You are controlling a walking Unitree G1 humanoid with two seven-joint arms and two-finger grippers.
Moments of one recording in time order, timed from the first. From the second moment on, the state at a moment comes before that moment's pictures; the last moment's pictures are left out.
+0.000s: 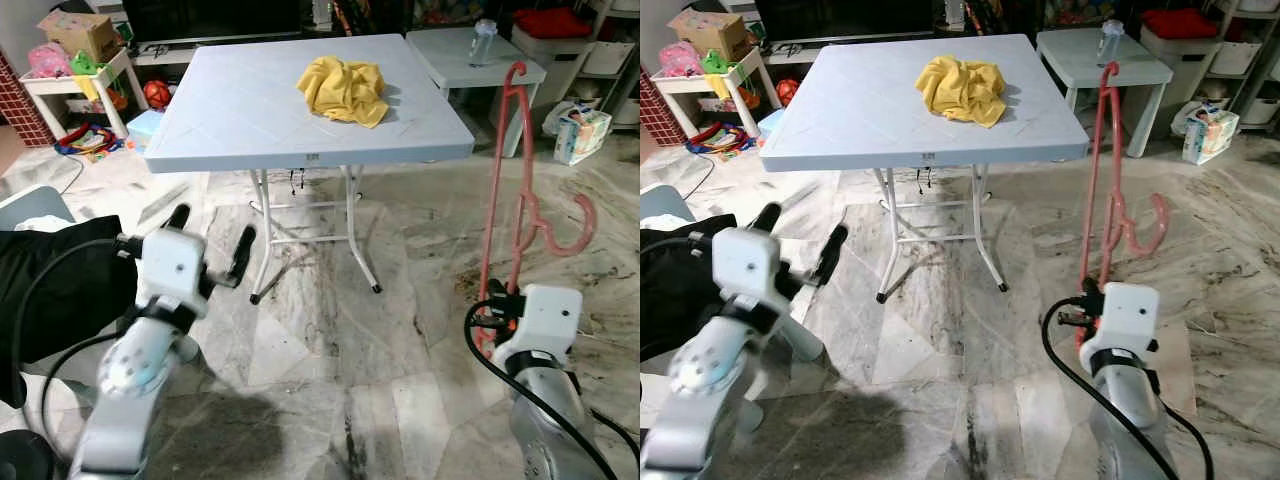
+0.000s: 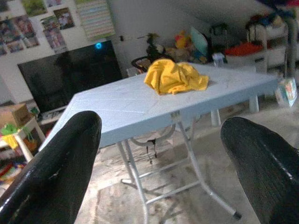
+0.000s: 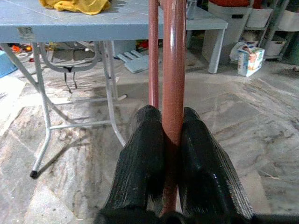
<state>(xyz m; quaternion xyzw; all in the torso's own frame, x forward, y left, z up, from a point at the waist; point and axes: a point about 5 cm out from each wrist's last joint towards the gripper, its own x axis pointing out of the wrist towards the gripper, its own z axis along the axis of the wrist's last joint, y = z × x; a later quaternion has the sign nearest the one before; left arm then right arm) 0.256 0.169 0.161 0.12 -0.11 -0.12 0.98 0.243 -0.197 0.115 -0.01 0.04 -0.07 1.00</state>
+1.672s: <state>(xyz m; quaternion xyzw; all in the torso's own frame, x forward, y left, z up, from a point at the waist) 0.249 0.179 0.106 0.08 -0.05 -0.03 1.00 0.238 -0.192 0.101 -0.02 0.05 -0.07 1.00</state>
